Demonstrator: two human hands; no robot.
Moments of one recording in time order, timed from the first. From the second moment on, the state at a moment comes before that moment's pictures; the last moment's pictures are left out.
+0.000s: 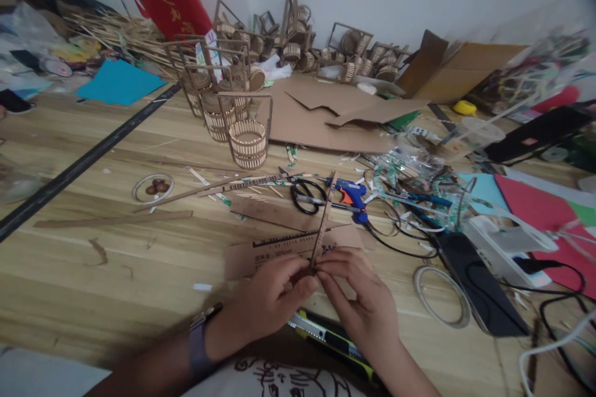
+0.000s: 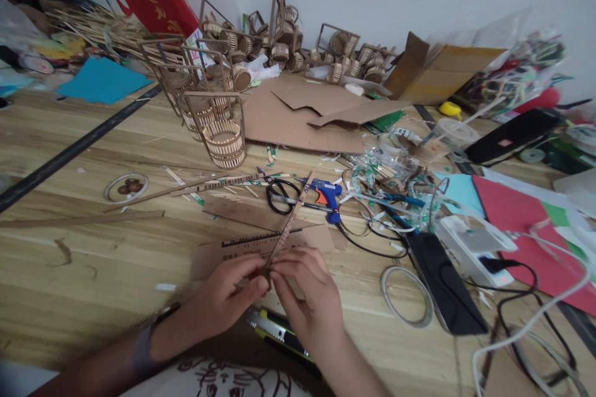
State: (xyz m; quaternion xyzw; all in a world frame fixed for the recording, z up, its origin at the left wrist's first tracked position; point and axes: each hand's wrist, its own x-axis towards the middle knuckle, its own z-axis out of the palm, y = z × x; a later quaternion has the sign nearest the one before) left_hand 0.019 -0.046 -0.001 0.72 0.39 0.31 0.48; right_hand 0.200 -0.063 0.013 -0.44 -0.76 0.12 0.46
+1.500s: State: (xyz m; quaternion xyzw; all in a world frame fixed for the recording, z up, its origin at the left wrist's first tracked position) left_hand 0.022 -0.049 -0.003 0.65 0.37 0.27 0.61; right_hand 0.197 -0.072 0.007 -0.48 -0.75 0.07 0.44
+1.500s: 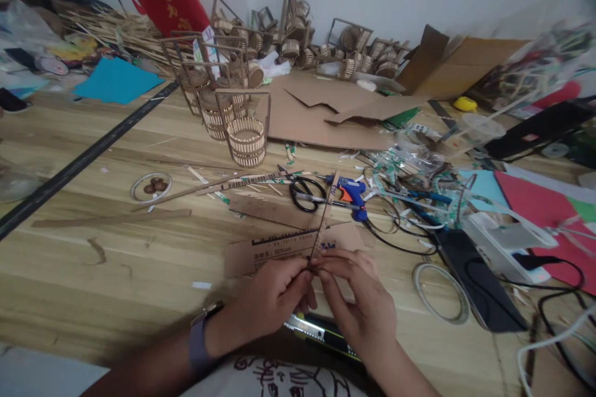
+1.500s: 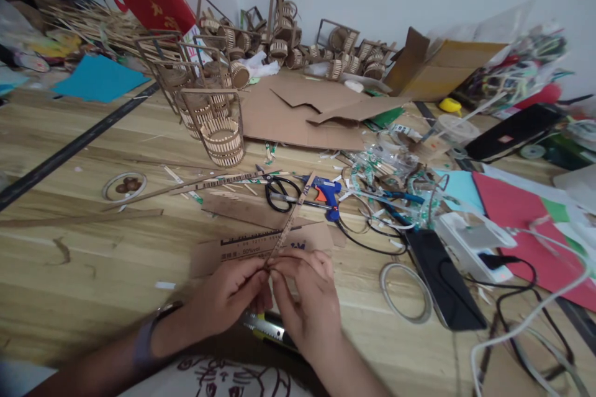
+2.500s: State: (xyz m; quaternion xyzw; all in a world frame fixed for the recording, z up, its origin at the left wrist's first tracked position) left_hand 0.019 -0.049 -0.007 0.68 0.34 0.25 0.59; right_hand 0.197 -0.073 0.005 -0.51 -0.69 0.15 0.49
